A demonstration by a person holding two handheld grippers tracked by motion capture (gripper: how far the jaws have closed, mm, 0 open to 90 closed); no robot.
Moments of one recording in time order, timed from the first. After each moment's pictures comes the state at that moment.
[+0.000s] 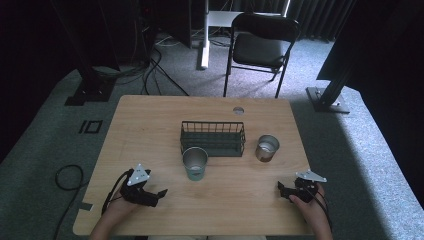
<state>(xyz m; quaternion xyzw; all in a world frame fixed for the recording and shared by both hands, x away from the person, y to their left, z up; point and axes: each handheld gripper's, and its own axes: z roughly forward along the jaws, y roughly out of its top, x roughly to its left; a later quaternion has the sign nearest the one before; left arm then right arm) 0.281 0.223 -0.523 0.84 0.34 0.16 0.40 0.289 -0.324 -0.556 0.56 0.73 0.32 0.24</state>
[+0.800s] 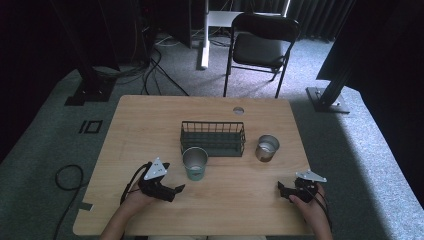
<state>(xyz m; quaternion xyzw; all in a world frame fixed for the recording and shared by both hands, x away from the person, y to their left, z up) 0.297 0.175 -0.508 0.84 0.29 0.15 0.44 0.289 -0.324 -0.556 0.56 0.73 0.32 0.24</state>
